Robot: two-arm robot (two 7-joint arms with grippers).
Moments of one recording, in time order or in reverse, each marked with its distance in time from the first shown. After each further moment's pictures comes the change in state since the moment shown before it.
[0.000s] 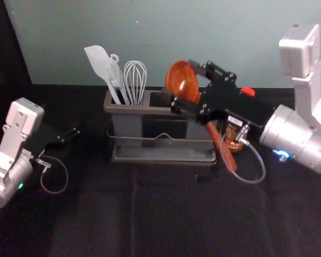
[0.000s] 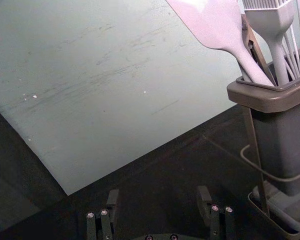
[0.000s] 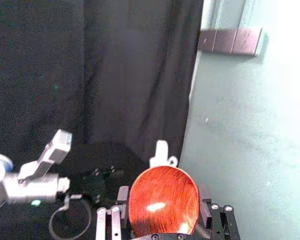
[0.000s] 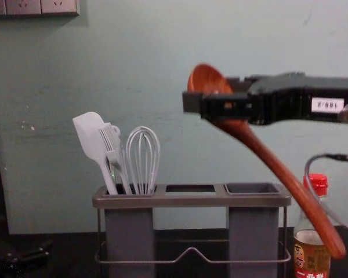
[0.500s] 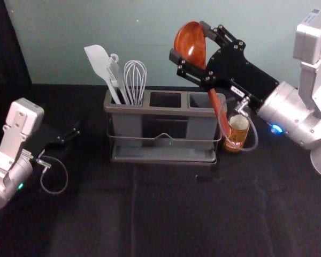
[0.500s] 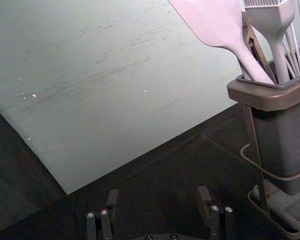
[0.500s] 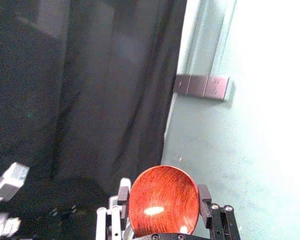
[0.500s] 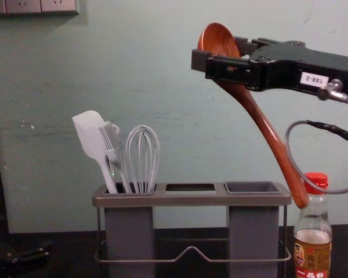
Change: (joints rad) left arm 0.000 0.000 0.000 0.000 0.000 0.000 0.000; right arm 0.104 -0.055 -0.013 0.181 0.002 -0.264 -0.023
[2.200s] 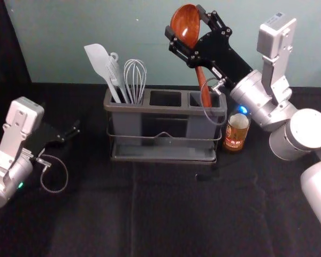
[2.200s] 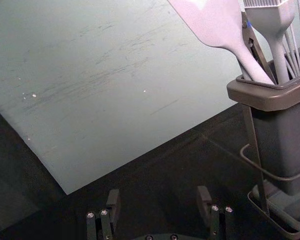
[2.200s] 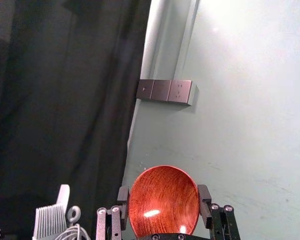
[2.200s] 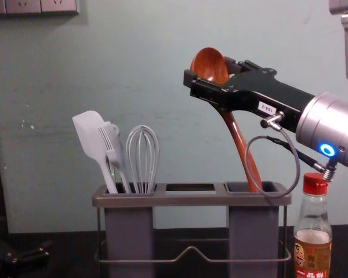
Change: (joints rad) left arm 0.000 0.000 0.000 0.000 0.000 0.000 0.000; right arm 0.175 -0.195 -0.021 0.424 -0.116 -0.283 -0.079
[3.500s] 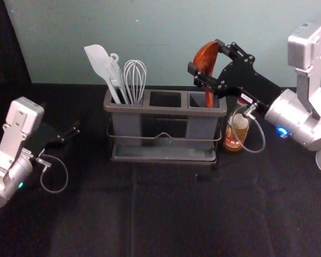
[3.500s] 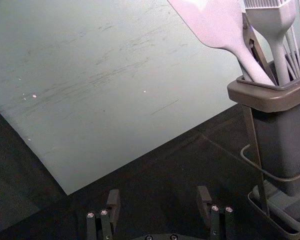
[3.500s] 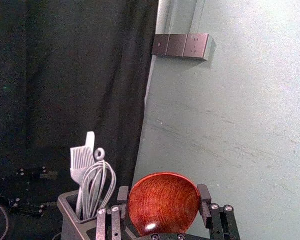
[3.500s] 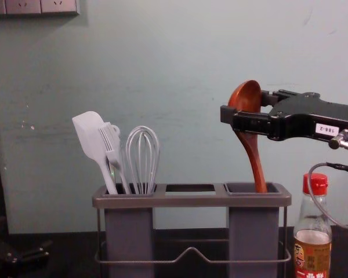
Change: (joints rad) left arm 0.000 0.000 0.000 0.000 0.000 0.000 0.000; right arm -0.129 0.213 0.014 -0.251 0.100 0.265 0.063
